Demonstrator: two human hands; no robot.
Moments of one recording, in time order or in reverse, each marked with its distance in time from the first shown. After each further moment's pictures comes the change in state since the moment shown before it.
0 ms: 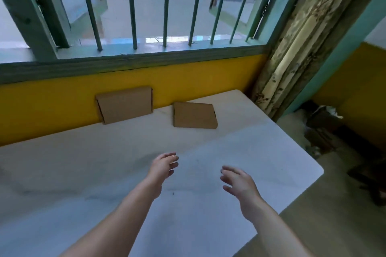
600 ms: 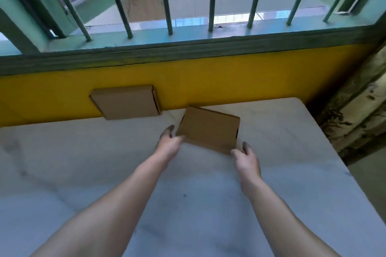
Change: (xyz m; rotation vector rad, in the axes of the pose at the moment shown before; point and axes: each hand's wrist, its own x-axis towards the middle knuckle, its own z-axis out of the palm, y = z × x) left_hand 0.165 0.071 0.100 0.265 0.456 0.008; right_hand 0.281 -0.082 0.008 -0.149 -0.228 -0.011
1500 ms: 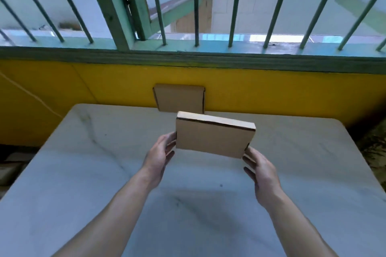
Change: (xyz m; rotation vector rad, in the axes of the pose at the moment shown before) left_hand -0.103 -0.056 -0.126 -0.545 0.120 0.088; right_hand -0.094 -0.010 0.035 0.158 -0.266 -0.097
